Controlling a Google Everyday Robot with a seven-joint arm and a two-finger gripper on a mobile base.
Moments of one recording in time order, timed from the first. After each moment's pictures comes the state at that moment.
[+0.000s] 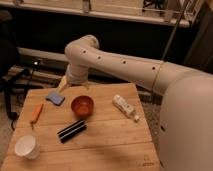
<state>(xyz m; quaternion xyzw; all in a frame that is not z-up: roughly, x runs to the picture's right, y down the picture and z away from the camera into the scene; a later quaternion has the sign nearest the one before) -0.178 0.005 0.708 -0.04 -0.32 -0.76 0.57</state>
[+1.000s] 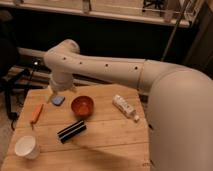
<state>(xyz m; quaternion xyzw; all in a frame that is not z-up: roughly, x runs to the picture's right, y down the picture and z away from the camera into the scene) -0.243 0.038 0.669 -0.01 -0.33 -0.82 0.47</state>
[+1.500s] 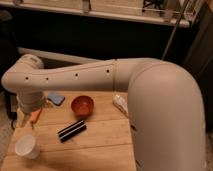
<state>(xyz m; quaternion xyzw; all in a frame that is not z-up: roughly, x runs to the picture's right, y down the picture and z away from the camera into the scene) -0.320 0.128 0.627 -0.02 -0.35 -0.86 0.36</state>
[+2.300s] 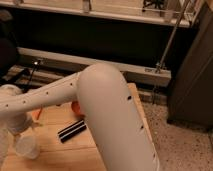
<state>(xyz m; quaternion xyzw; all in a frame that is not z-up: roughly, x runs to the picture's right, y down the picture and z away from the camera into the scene) -0.383 0.214 0.699 -0.07 -0.36 -0.86 0.35</state>
